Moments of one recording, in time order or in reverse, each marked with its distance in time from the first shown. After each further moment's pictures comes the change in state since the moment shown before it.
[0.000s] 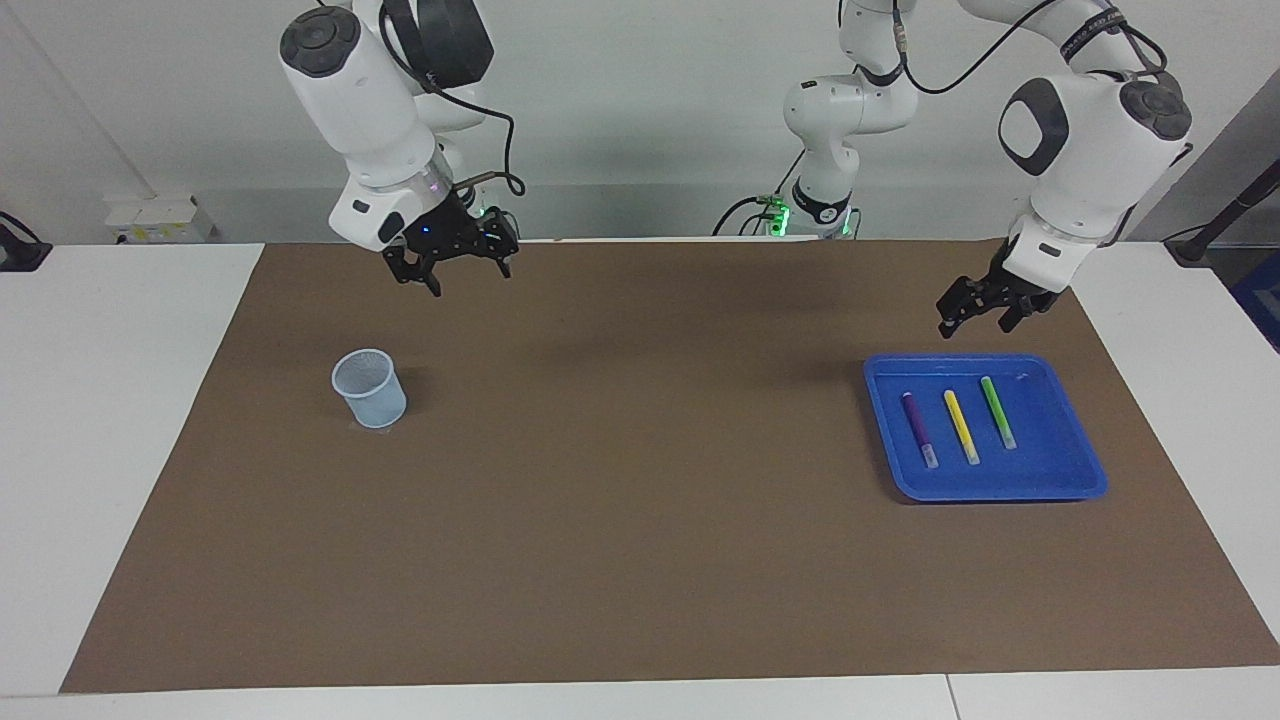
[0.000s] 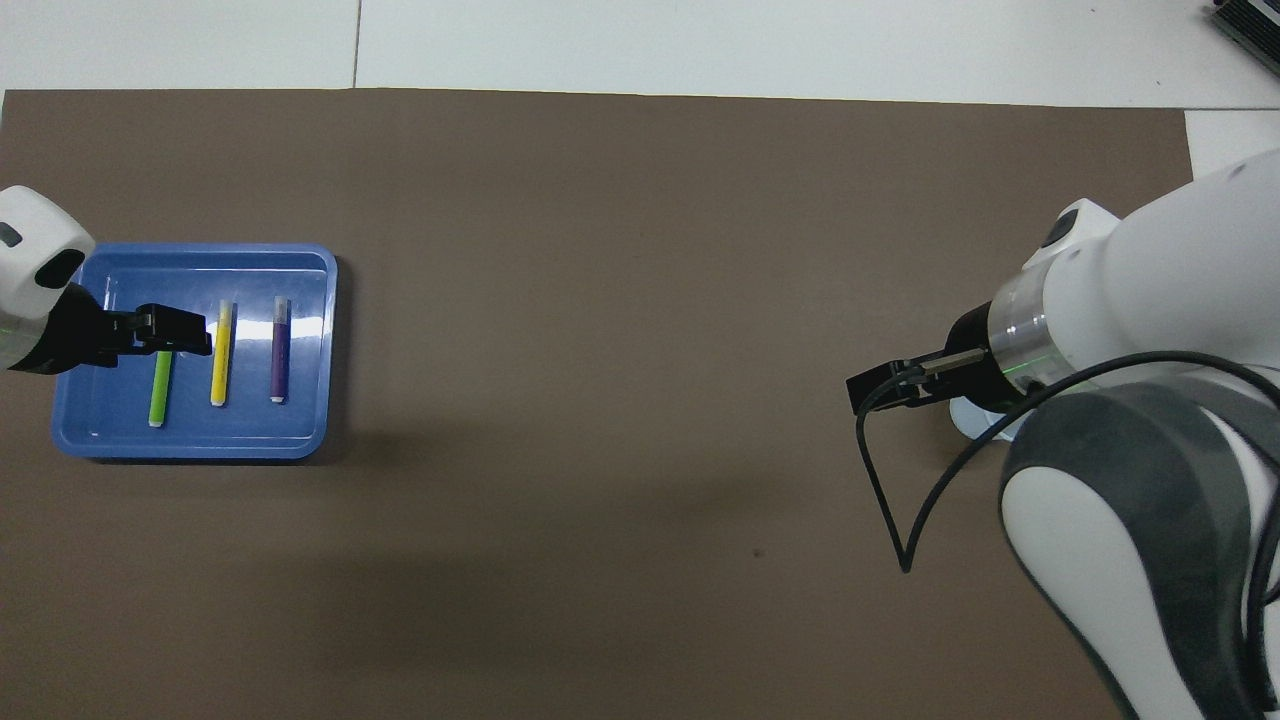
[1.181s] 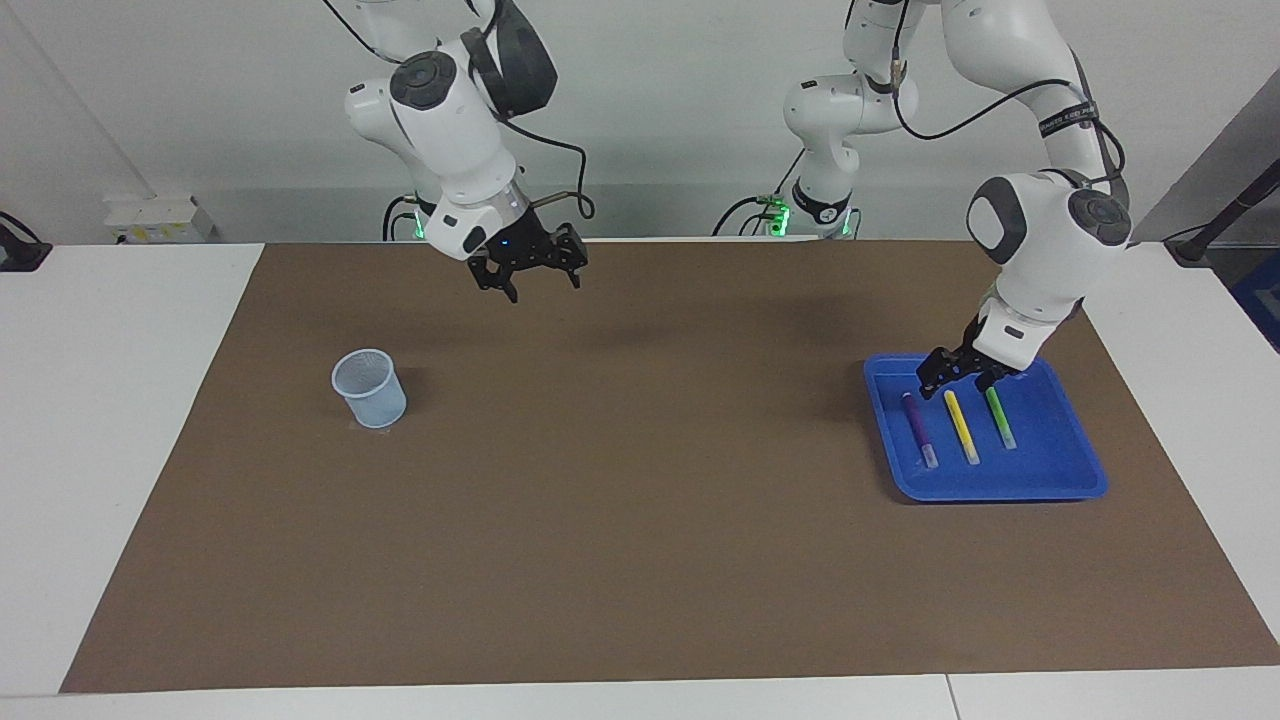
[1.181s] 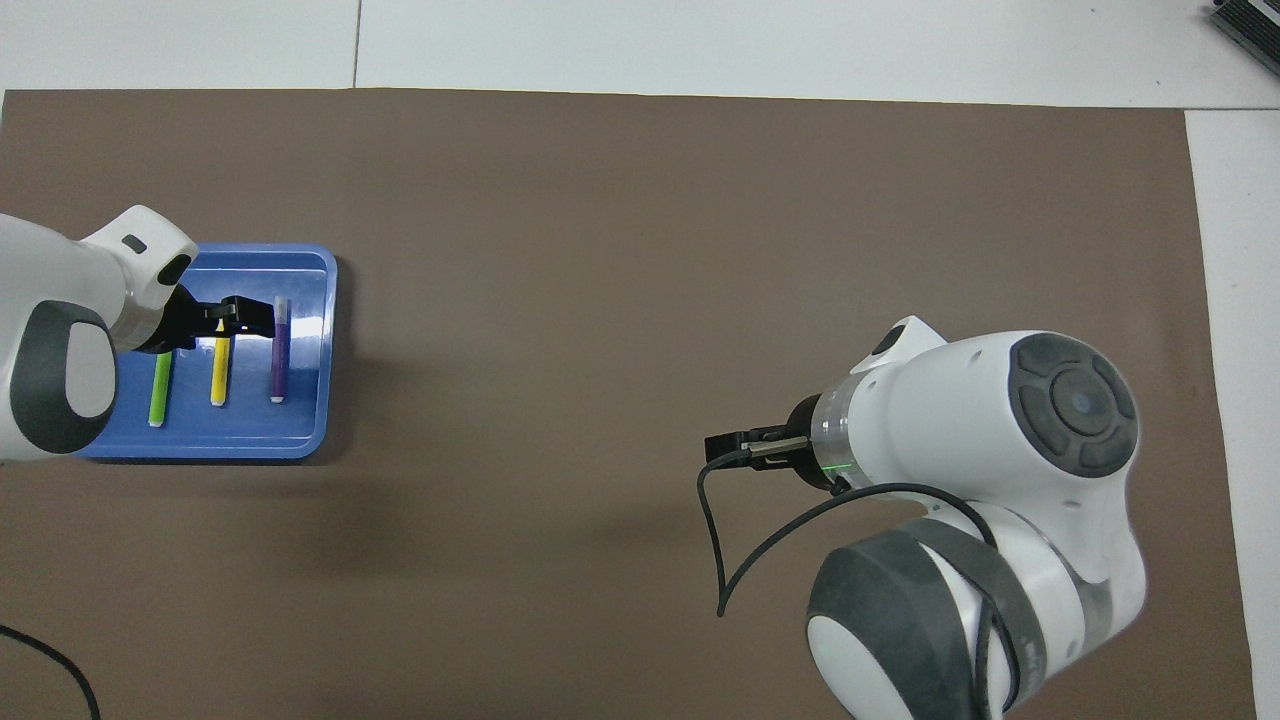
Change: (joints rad) left arm 0.000 0.220 -0.001 -0.071 -0.006 0.323 0.000; right arm 0.182 -0.063 0.003 -0.270 0.085 0.320 0.199
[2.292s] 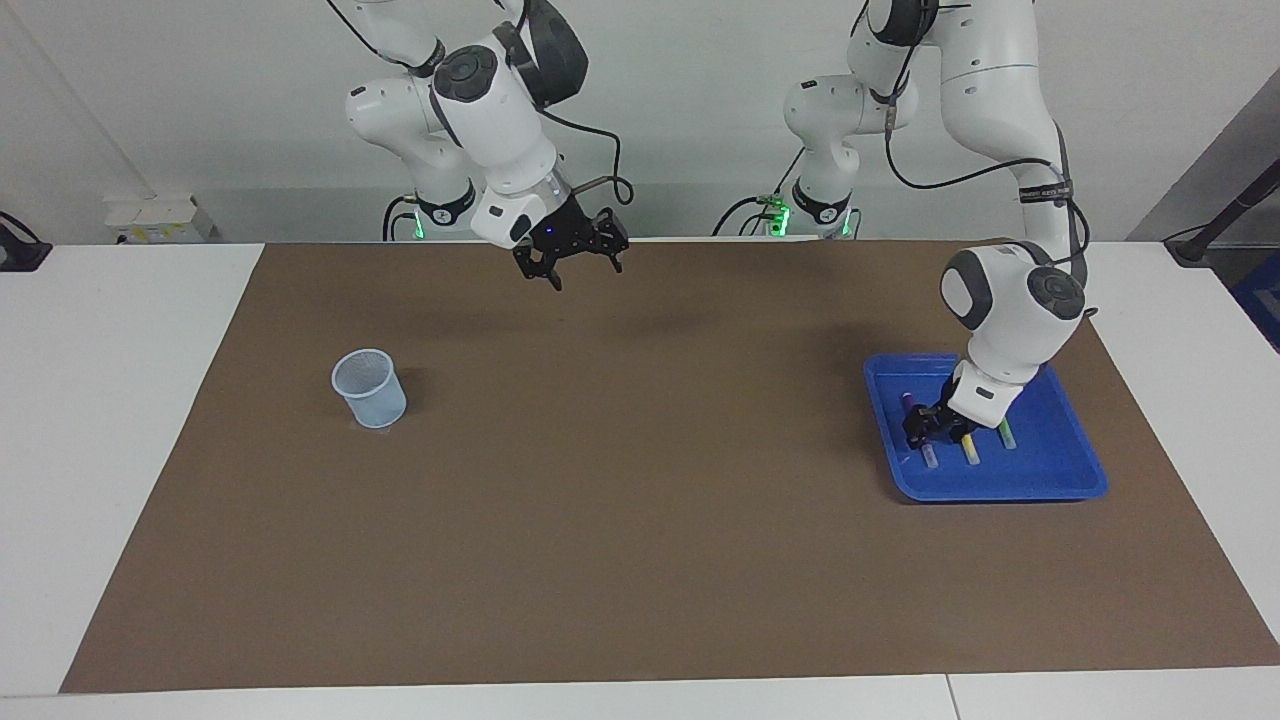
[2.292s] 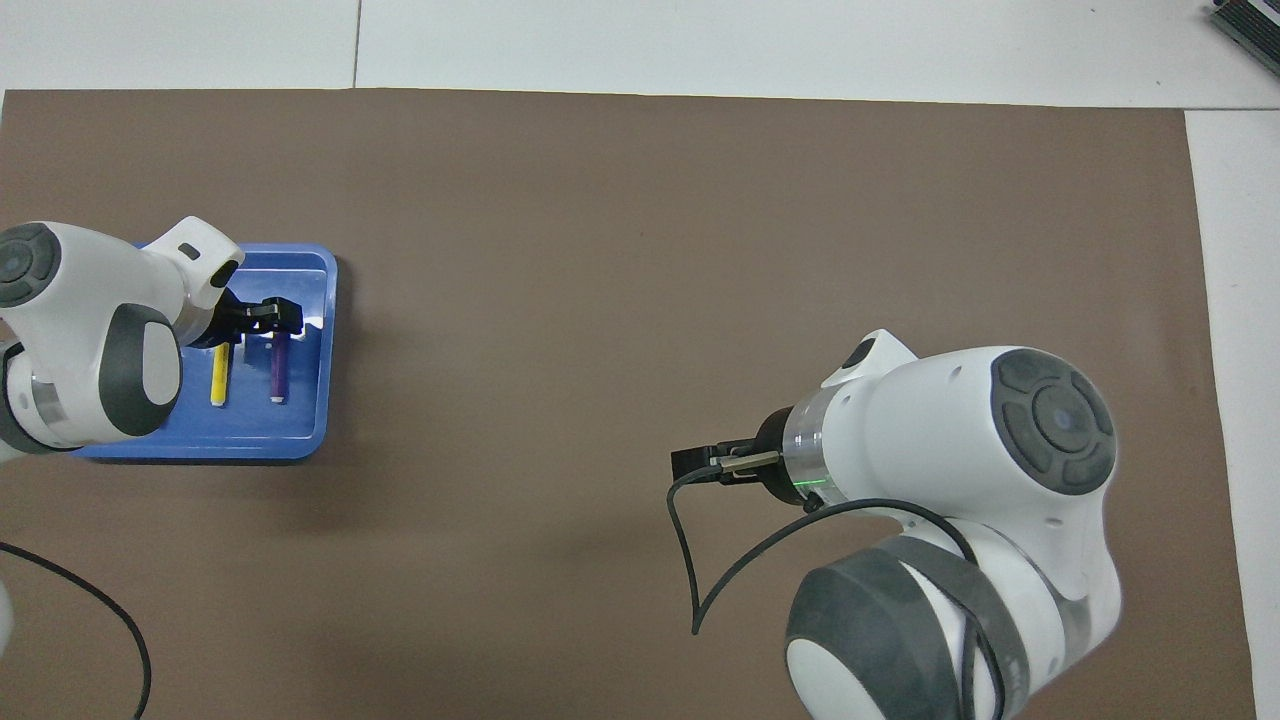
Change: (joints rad) left arm -0.003 0.134 -0.004 0.000 -0.002 0.154 0.000; right arm 0.039 -0.002 -0.004 0.004 0.078 0.017 0.000
